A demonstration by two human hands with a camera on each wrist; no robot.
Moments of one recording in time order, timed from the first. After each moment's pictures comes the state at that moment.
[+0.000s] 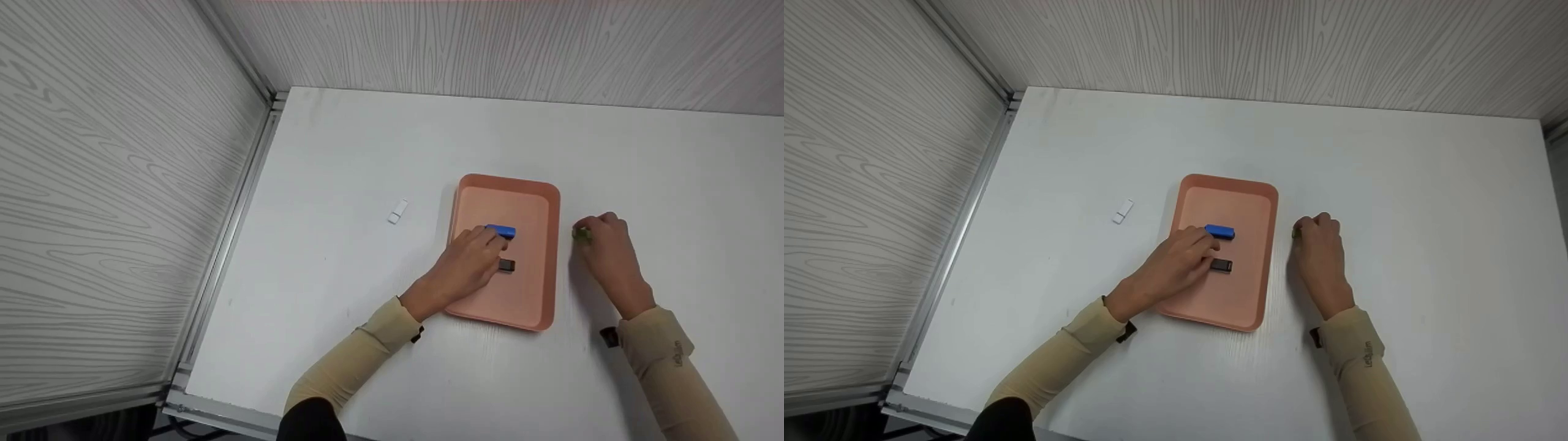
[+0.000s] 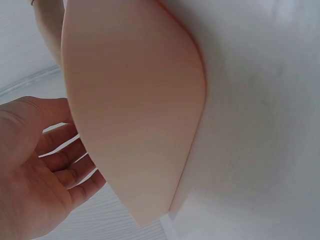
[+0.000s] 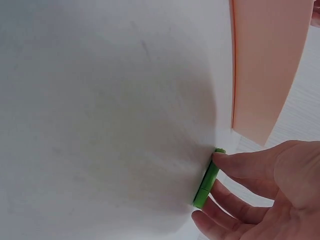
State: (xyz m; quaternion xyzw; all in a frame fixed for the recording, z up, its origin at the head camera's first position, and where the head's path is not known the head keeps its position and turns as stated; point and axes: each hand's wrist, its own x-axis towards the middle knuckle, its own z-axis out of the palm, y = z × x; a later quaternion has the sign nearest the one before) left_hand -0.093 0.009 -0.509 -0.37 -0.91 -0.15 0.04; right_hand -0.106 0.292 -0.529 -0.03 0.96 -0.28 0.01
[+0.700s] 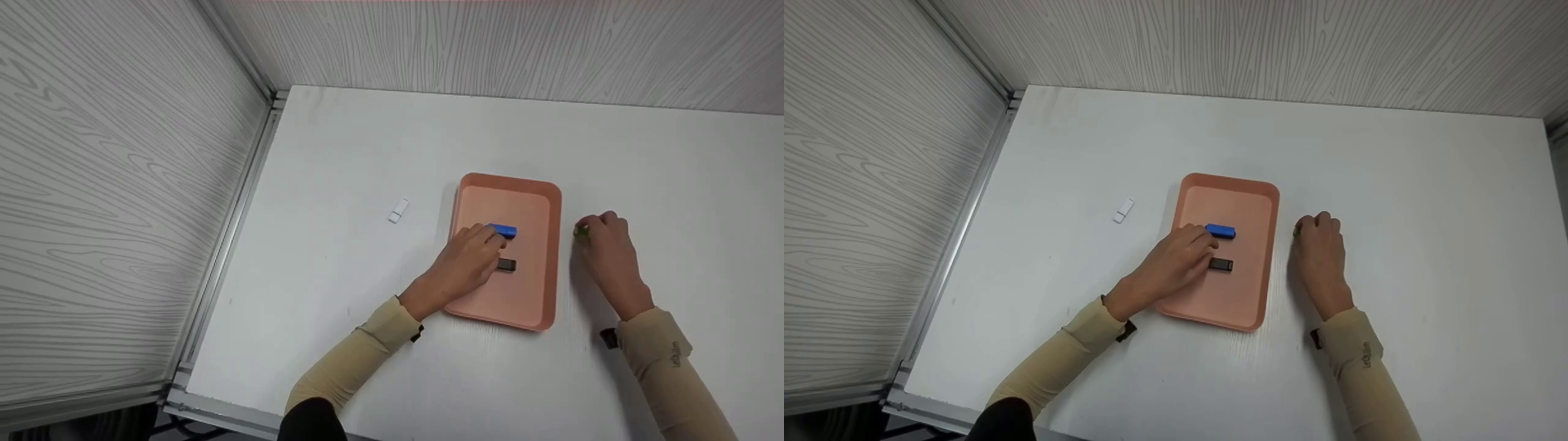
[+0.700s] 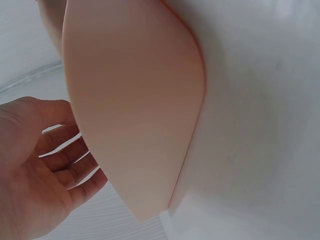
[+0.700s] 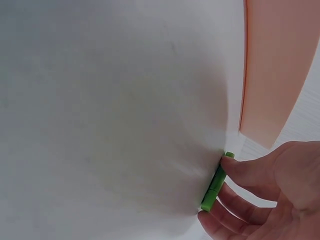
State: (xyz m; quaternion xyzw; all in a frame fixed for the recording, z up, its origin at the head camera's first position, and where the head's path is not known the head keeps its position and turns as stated) left_hand -0.094 0.007 -0.507 -0.36 -0.92 -0.16 0.04; right_hand -0.103 0.288 -0.534 -0.03 0.97 -0.25 -0.01
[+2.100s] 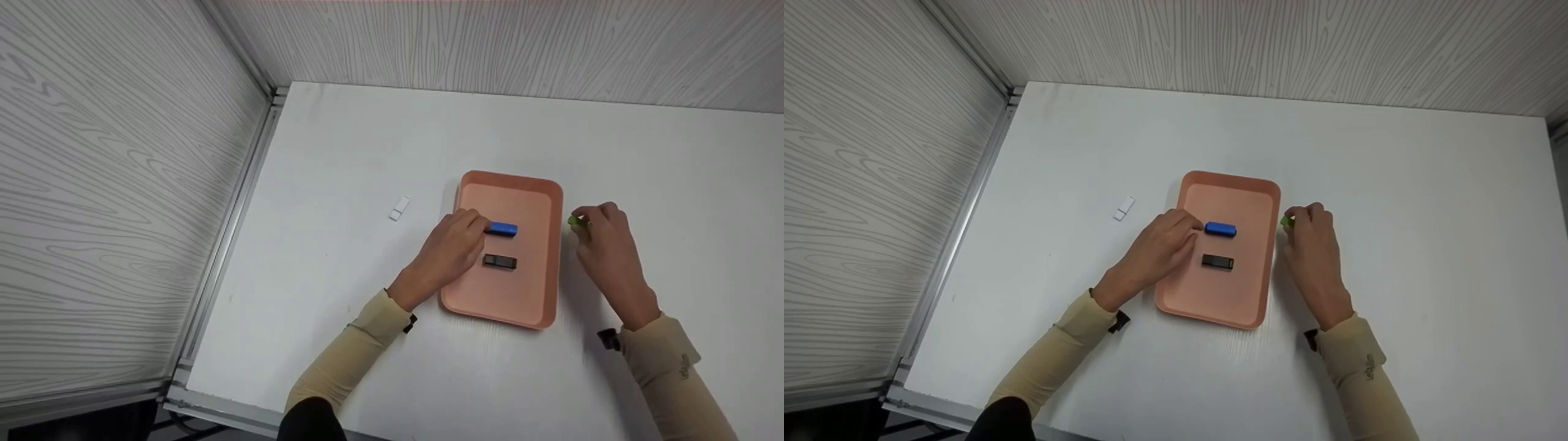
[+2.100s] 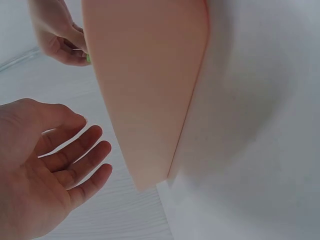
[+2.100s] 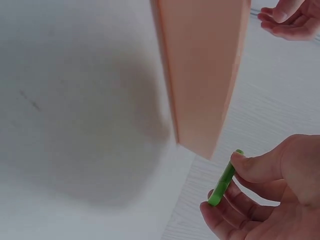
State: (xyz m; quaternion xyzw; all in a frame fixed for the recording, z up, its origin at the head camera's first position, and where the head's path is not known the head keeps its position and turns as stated) left_hand -0.106 -0.013 -0.500 -0.32 -0.93 -0.17 0.05; right_hand -0.093 0.263 -0.495 -0.05 0.95 -0.30 -0.06
